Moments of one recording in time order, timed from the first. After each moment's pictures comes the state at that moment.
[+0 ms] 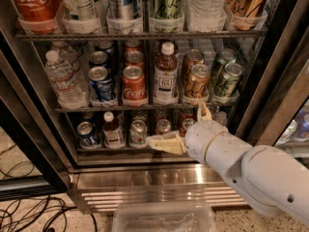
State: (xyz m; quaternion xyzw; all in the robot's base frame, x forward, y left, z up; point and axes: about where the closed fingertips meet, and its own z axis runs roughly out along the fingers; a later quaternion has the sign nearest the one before) arm 0.504 -0.068 0.816 -0.29 0.74 0.12 0.59
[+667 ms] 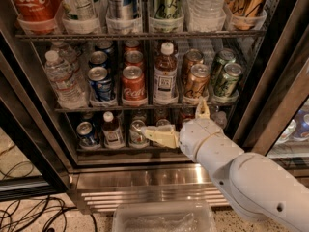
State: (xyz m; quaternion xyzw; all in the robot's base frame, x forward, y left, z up) arm 0.517 -0.067 0.832 -0.22 0.73 0.11 0.64
